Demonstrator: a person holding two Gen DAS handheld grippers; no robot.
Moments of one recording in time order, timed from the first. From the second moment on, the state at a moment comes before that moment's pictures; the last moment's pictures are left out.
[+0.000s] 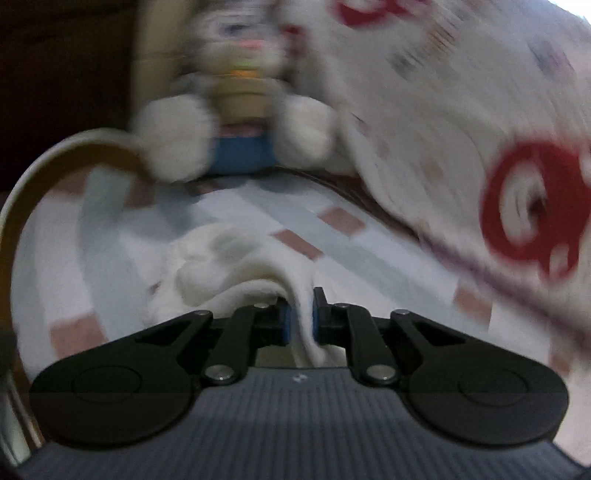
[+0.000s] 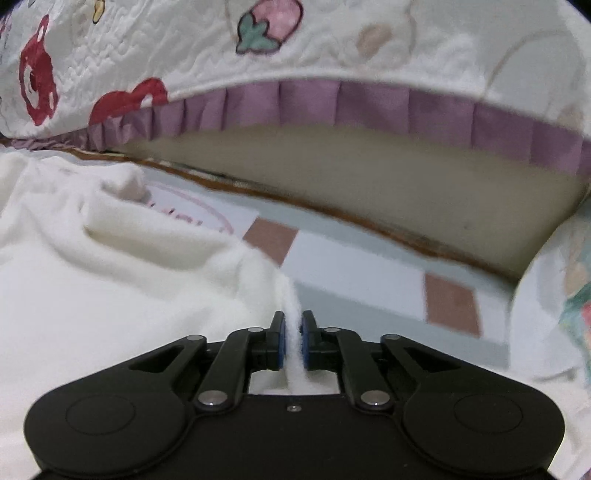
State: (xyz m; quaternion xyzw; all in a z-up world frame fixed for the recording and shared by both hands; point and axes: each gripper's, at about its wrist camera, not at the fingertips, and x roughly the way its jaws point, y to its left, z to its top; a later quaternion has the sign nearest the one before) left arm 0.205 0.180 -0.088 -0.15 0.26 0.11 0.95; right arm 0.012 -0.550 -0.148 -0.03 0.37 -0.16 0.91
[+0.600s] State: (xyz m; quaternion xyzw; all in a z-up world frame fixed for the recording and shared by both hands) left arm 0.193 0.149 -0.066 -0.07 0.38 0.07 0.92; right arm 0.002 -0.618 -0.112 0.06 0.34 -0.18 0.92
